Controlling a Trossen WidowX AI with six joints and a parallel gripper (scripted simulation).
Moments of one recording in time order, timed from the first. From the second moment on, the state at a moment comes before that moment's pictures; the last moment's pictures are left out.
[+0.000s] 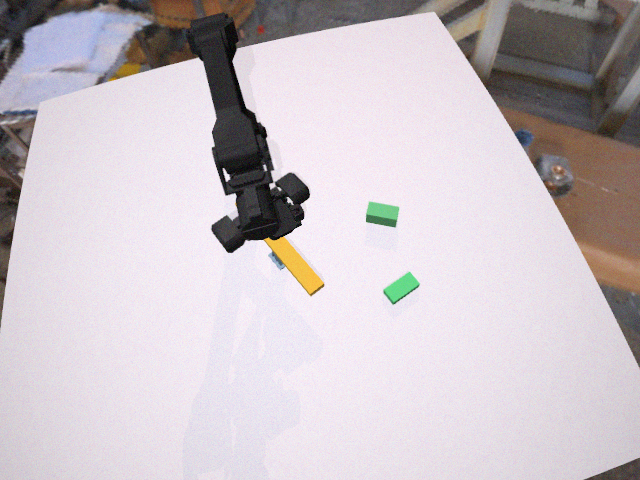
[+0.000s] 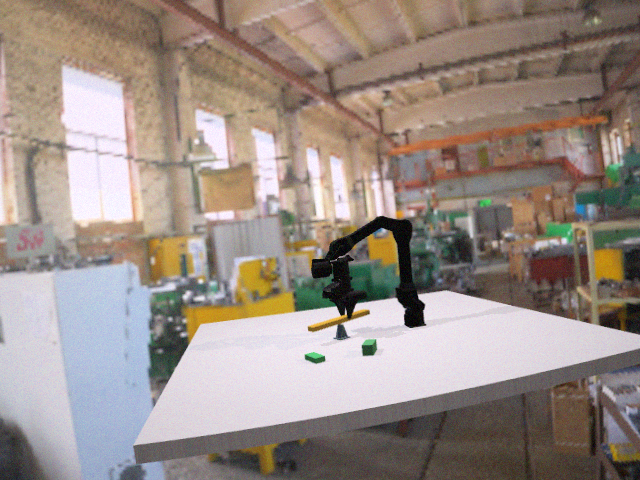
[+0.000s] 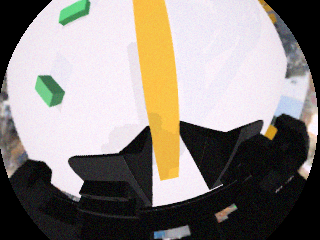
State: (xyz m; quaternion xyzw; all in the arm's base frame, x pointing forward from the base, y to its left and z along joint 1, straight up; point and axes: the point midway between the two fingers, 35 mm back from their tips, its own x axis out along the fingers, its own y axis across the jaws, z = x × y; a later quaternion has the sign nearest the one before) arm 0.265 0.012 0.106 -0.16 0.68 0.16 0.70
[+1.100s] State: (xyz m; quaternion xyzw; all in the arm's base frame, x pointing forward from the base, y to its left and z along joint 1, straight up) arm 0.265 0.012 0.104 -0.16 0.68 0.16 0.70
